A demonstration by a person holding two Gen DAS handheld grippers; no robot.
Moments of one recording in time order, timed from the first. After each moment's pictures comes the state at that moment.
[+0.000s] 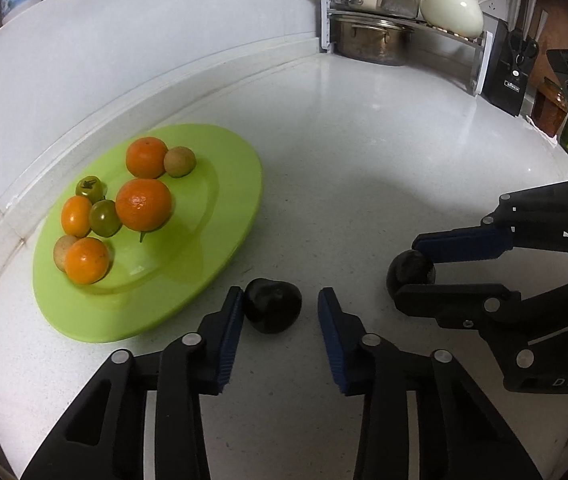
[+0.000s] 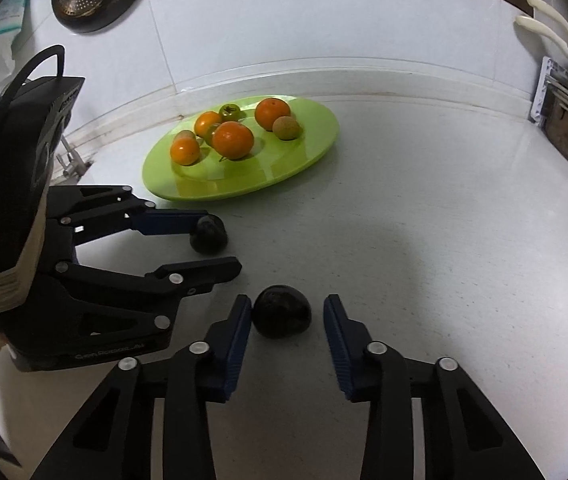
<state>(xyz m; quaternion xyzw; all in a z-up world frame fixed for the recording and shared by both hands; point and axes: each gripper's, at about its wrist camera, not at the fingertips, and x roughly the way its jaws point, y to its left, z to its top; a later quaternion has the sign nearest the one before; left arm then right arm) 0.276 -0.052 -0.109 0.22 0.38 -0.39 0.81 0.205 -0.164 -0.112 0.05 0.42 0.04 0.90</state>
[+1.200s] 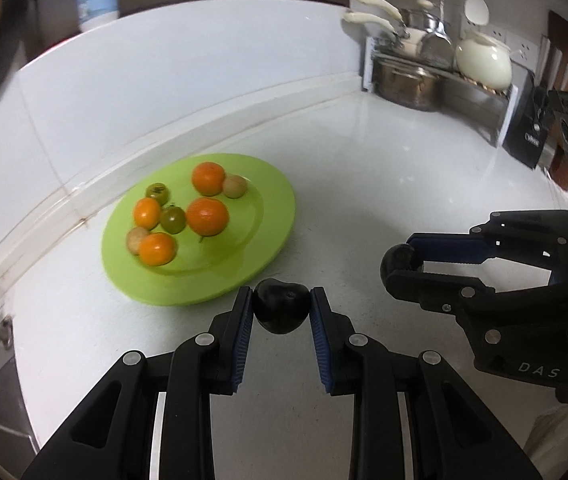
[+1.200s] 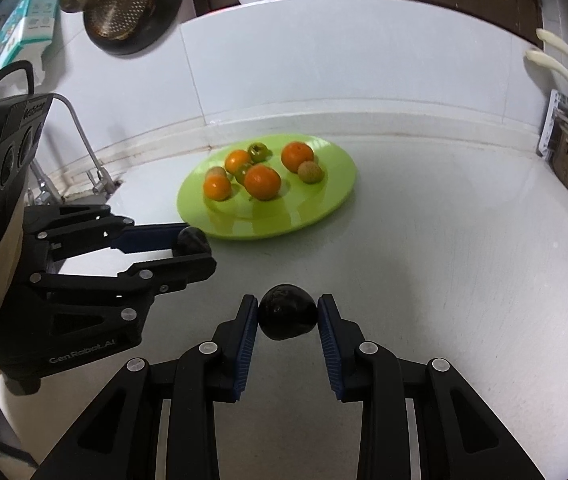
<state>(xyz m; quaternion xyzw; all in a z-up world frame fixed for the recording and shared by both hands) 0.249 -0.019 -0.052 0.16 0.37 -0.33 0.86 0.194 -0.156 -0.073 0.03 0.38 0.06 0.92</state>
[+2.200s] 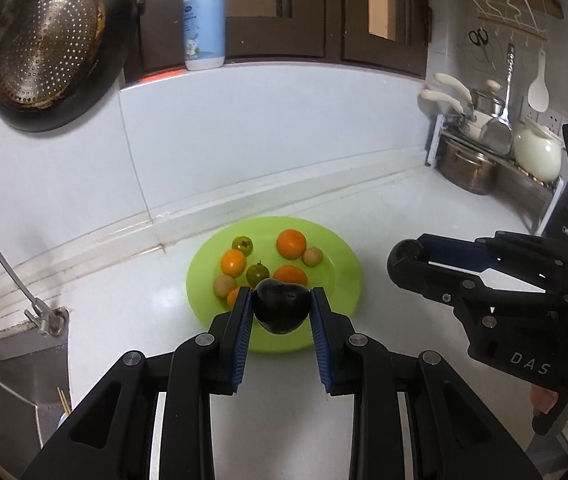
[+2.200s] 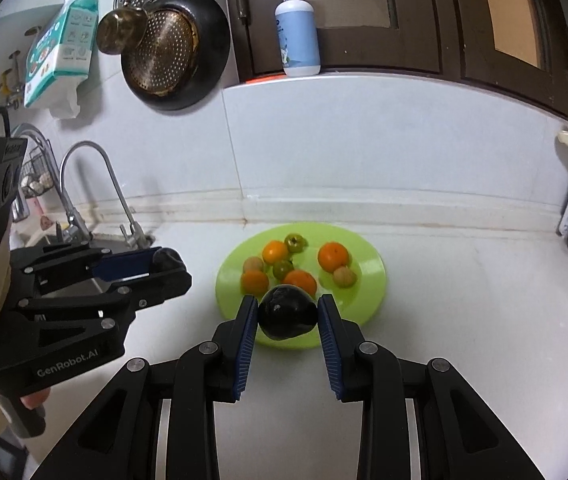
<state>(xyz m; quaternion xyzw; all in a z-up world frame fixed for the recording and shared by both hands) 0.275 0.020 0.011 0.08 0.32 -0.23 0.91 0.231 -0.139 -0.005 0.01 0.30 0.11 0.95</state>
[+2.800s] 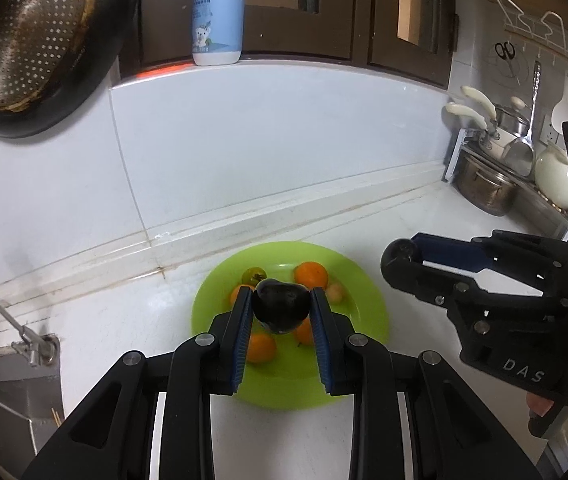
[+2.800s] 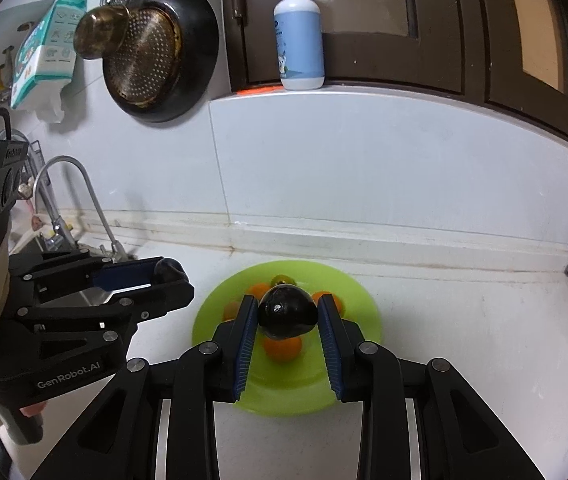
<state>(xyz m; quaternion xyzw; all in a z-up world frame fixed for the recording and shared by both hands) 0.342 0.013 0.011 0.07 0.33 -0.23 0.91 0.303 -0.139 0.007 -0.02 0.30 0.12 0.95</state>
